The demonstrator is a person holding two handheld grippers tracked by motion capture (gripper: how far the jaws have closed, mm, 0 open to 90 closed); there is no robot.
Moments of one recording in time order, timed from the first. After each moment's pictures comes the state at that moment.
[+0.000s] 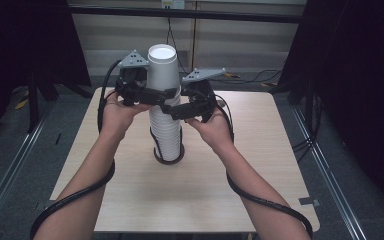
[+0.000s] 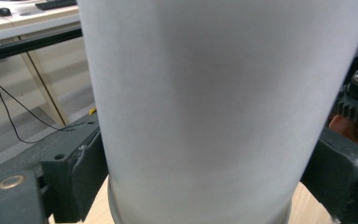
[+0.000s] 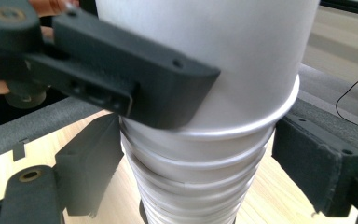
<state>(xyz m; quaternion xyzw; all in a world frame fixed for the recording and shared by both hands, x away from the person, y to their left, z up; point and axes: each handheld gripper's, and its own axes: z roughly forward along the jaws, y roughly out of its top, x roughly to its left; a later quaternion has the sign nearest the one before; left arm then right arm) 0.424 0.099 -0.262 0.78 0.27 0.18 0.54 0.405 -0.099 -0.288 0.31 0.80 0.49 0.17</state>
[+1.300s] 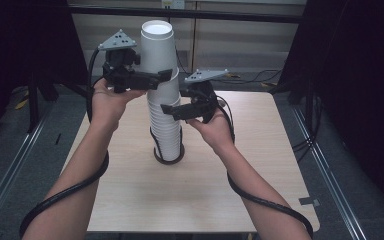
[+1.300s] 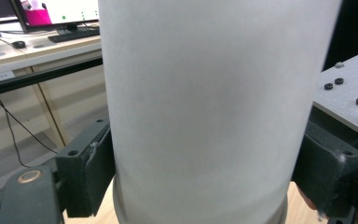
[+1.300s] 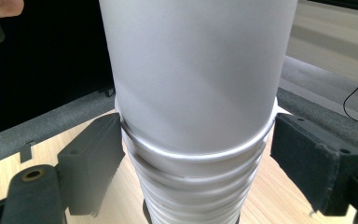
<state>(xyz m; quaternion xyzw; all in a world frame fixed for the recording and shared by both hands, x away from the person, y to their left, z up) 0.414 0.112 -0.219 0.75 0.27 0.20 0.58 0.406 -0.104 -0.291 0.31 0.79 0.50 0.16</state>
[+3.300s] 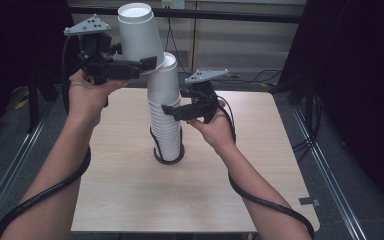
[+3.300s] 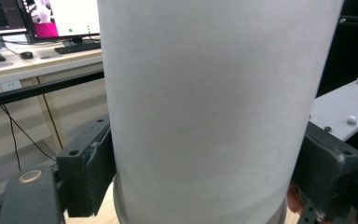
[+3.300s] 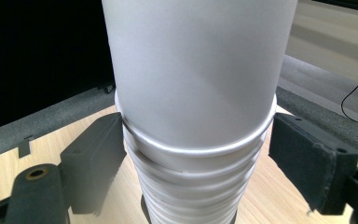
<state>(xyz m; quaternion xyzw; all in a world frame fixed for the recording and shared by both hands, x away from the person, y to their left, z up) 0.401 0.149 -0.190 0.73 0.27 0.19 0.60 0.405 -0.105 -0.291 0.30 0.80 0.49 0.16</state>
